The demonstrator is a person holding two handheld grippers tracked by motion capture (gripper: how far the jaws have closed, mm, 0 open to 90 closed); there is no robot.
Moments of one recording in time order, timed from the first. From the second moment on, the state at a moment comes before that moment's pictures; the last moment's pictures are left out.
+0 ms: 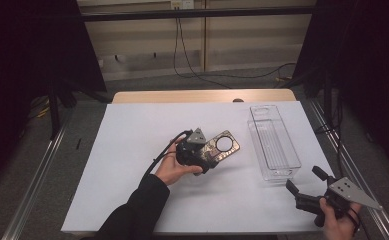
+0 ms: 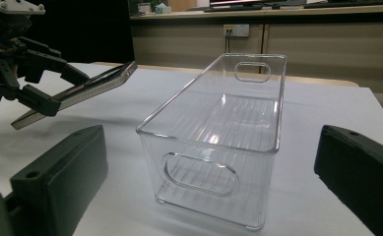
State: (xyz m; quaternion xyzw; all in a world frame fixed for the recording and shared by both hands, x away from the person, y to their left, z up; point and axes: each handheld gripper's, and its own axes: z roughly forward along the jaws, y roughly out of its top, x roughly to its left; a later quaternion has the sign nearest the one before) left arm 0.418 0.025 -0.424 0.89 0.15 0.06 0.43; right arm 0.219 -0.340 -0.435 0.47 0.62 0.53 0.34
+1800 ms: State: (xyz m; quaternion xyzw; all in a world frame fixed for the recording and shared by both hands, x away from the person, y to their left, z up) left arm 0.353 0.141 -0.402 0.79 0.18 0.06 0.59; right arm 0.231 -0.298 -0.415 0.39 0.66 0.57 0.30
